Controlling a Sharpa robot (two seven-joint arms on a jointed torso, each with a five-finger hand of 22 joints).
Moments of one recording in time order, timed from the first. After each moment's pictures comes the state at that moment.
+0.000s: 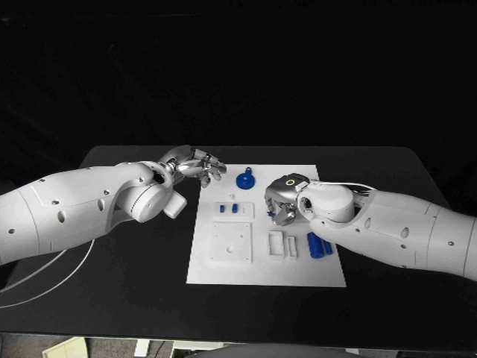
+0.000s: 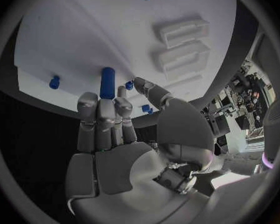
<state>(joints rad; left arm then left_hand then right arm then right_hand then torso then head) 1.30 -0.75 -0.17 1.37 -0.39 -0.25 0.06 1.02 -0.12 0.68 -0.24 0.16 0.98 0.12 0.15 0.85 1.14 0.02 0.49 0.49 1.01 -0.08 1.31 0.46 0.05 0.83 -0.10 0.98 1.29 1.19 -0.54 -0.17 1.27 -1.89 -0.09 -0.22 0.93 -0.24 0.73 -0.22 0.23 0.99 0.10 0.31 0.45 1.19 0.00 1.18 1.04 1.24 -0.10 1.27 1.17 0.19 1.14 -0.07 1.21 1.12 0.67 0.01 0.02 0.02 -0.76</state>
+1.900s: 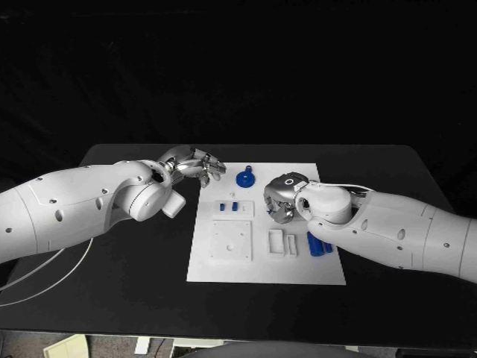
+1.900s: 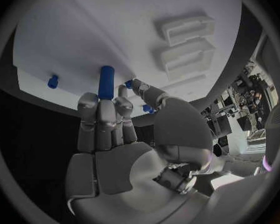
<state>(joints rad) 1.30 -0.76 -0.17 1.38 -0.40 -0.24 0.05 1.03 -0.12 0.68 -0.24 0.16 0.97 0.12 0.15 0.85 1.14 0.02 0.49 0.49 1.01 -0.08 1.31 0.46 0.05 0.83 -0.10 0.98 1.29 1.17 -0.53 -0.16 1.26 -1.91 -0.11 -0.25 0.99 -0.21 0.79 -0.14 0.05 1.01 0.09 0.32 0.46 1.21 -0.01 1.15 1.06 1.24 -0.11 1.29 1.18 0.19 1.13 -0.08 1.20 1.12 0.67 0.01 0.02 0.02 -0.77</state>
